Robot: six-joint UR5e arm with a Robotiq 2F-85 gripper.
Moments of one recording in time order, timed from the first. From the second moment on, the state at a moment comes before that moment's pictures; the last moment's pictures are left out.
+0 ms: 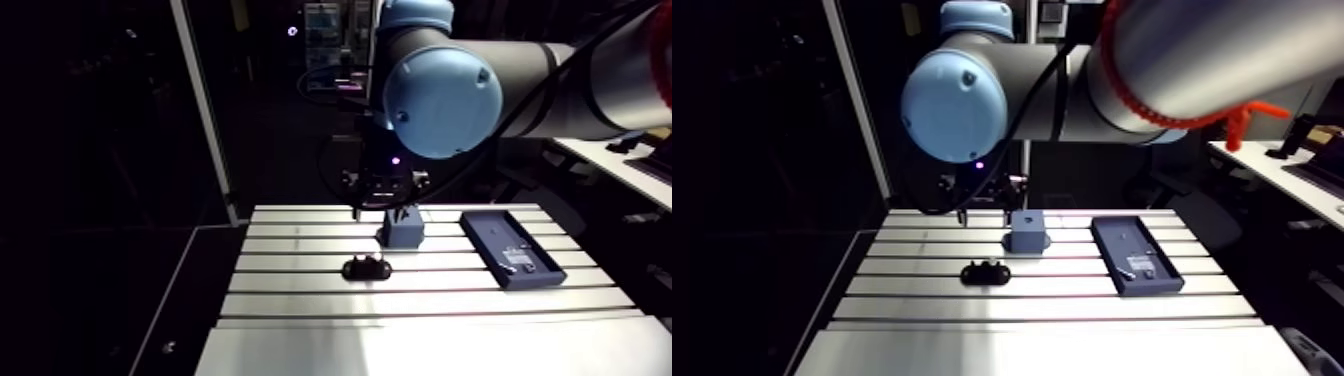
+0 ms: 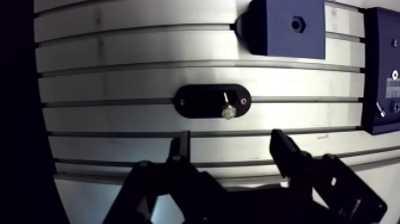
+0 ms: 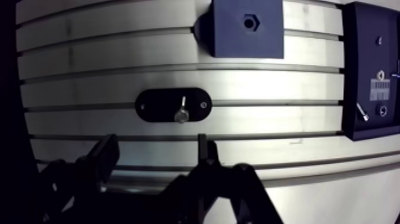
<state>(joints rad) -0.04 -1.44 1.97 -2.20 -1.55 -1.60</state>
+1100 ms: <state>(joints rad) -0.06 -1.37 2.06 -2.38 -1.57 -1.65</state>
